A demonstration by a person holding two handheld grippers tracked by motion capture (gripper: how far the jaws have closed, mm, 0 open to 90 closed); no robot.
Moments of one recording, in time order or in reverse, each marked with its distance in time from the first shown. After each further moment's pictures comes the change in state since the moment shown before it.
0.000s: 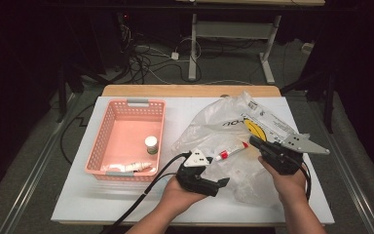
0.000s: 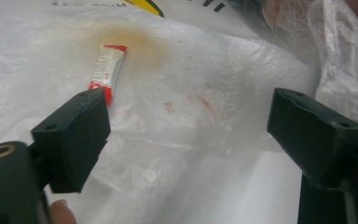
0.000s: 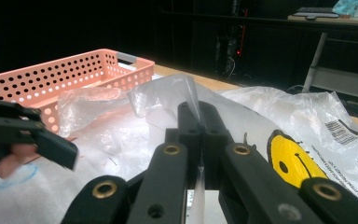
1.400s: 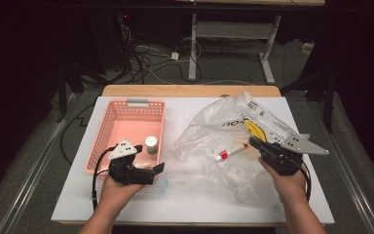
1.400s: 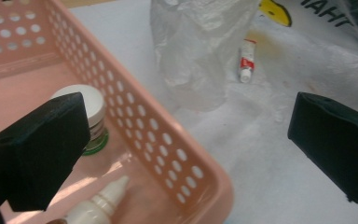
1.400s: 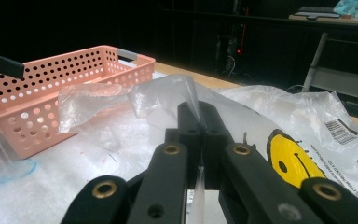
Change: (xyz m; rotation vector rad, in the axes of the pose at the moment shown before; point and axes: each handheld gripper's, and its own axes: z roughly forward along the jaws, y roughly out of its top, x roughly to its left) left arm 0.071 -0.045 -0.135 -0.053 0.293 -0.162; right arm 0.001 -0.001 -0.001 0.010 -0.001 -0.011
